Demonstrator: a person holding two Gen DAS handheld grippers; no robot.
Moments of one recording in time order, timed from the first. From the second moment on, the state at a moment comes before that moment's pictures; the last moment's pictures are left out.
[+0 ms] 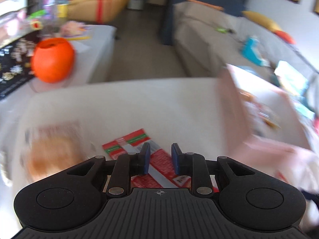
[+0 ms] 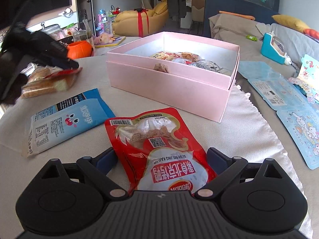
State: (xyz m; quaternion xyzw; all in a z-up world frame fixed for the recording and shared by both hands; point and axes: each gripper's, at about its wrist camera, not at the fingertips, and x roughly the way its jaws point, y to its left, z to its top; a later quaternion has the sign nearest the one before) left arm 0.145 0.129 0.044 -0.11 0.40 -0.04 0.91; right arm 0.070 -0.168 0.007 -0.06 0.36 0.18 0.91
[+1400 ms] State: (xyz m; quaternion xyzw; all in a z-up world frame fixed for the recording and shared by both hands) left arm 0.158 0.144 0.031 -0.13 0.43 -0.06 0.89; right arm 0.068 -0.169 0.007 -0.05 0.36 0.18 0.91
